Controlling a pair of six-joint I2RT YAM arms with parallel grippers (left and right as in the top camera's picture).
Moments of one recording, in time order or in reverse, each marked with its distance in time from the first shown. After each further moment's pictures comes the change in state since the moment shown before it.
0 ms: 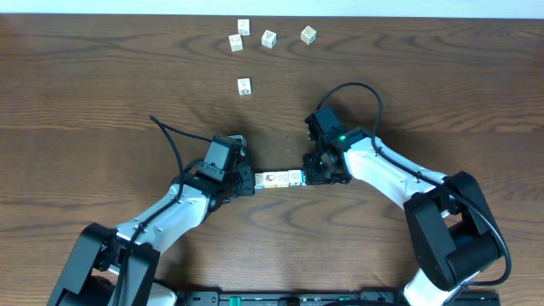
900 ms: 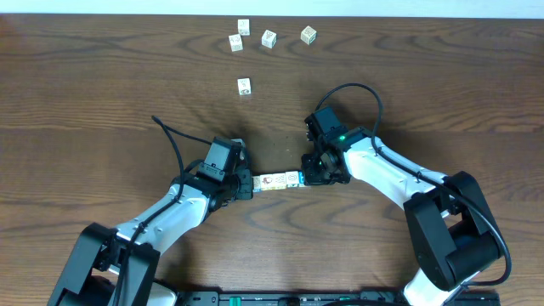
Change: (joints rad) left arm 0.000 0.000 0.000 -0.051 -0.014 0.027; right arm 0.000 0.000 0.000 0.001 -0.038 0.000
